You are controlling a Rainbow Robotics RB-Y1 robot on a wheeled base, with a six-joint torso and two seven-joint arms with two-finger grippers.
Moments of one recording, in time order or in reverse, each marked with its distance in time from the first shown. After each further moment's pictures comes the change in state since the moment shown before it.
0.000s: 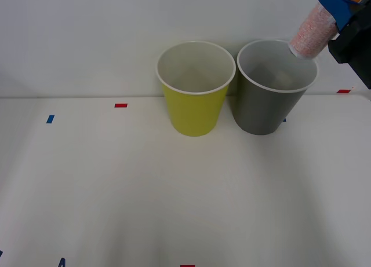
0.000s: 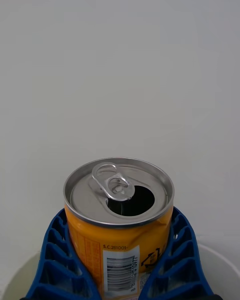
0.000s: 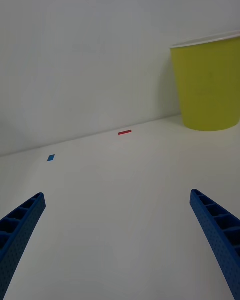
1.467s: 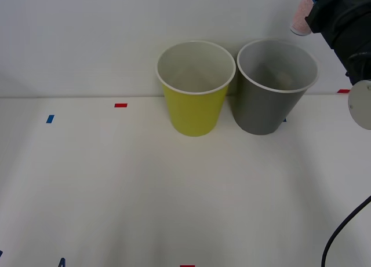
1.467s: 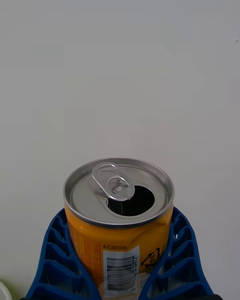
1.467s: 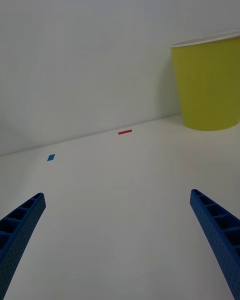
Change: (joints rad) right arm -0.263 -0.138 0.103 0.587 0.186 -0.300 -0.011; left arm 0.000 0.000 0.000 0.000 0.000 0.000 0.000
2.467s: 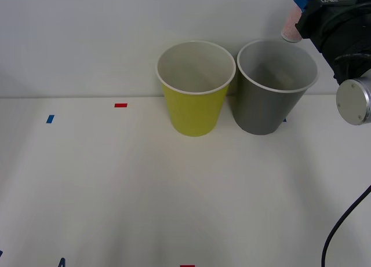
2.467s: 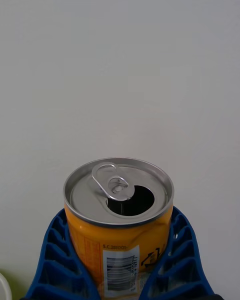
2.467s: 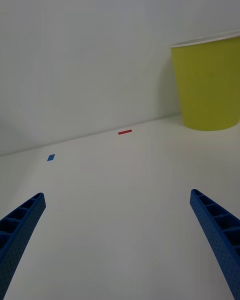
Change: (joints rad) right arm -0.032 -0.014 0.035 0.108 -0.002 -0.041 -0.032; left arm 0.000 0.000 0.000 0.000 0.000 0.000 0.000
